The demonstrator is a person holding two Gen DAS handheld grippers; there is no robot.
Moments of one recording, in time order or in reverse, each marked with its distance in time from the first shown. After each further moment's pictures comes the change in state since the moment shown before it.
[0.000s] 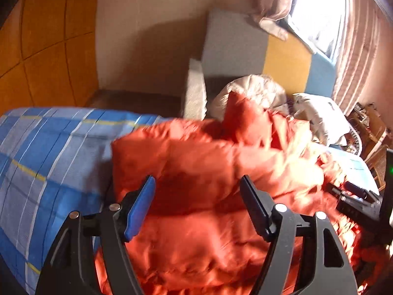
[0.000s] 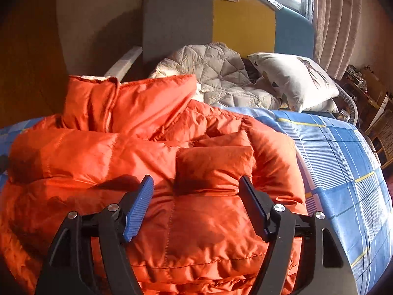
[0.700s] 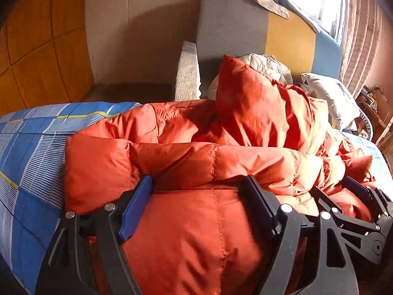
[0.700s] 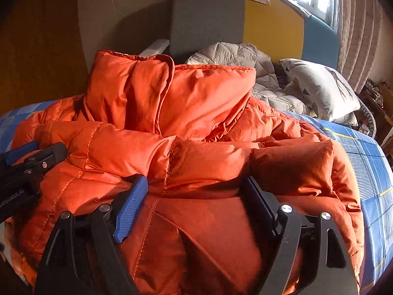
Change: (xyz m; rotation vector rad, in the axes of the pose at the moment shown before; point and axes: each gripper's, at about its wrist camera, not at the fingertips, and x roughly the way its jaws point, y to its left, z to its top) left arm 0.076 -0.024 -0.010 0.049 0.071 0.050; right arm 0.042 0.061 -0.011 -0.095 -0.001 0.050
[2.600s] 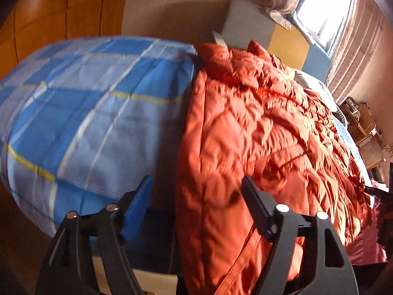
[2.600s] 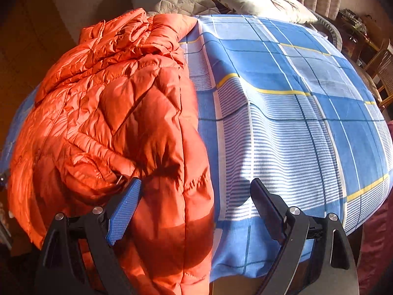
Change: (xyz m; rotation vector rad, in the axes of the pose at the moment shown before) left arm -0.234 0.146 -0.239 -0.163 0.071 -0.103; right arm -0.194 -0.224 -0.222 0.182 0.284 0.111
